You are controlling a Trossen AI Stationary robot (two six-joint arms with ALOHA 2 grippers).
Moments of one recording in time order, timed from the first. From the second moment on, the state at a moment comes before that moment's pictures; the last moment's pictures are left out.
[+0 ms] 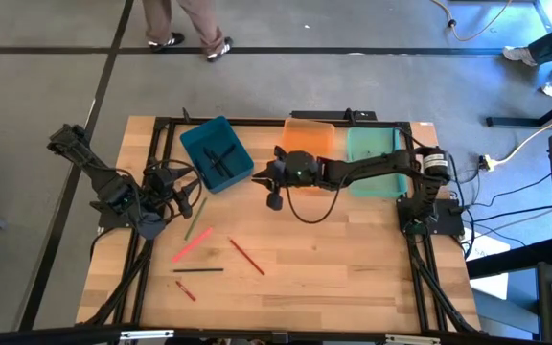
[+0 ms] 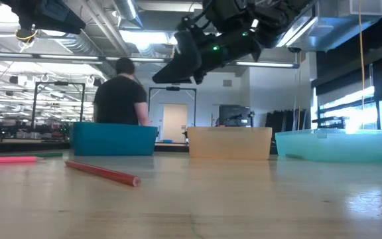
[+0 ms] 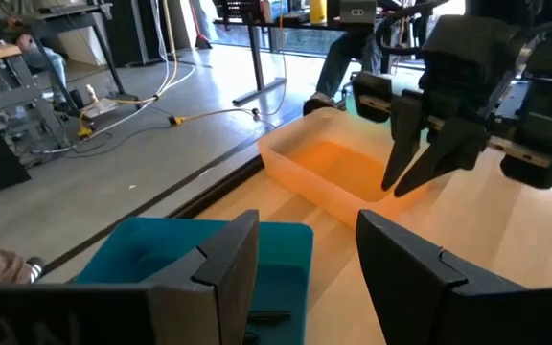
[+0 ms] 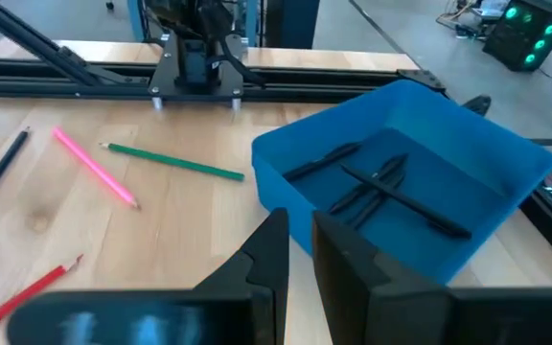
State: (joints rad) left arm -0.68 0.76 0.72 -0.98 -1.29 -0.96; right arm -0.11 1.87 1.16 0.36 0.00 -0.07
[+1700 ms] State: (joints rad) left arm -0.68 0.95 0.68 -0.80 -1.02 -1.10; right arm 0.19 2.06 1.32 0.51 0.04 -0.02
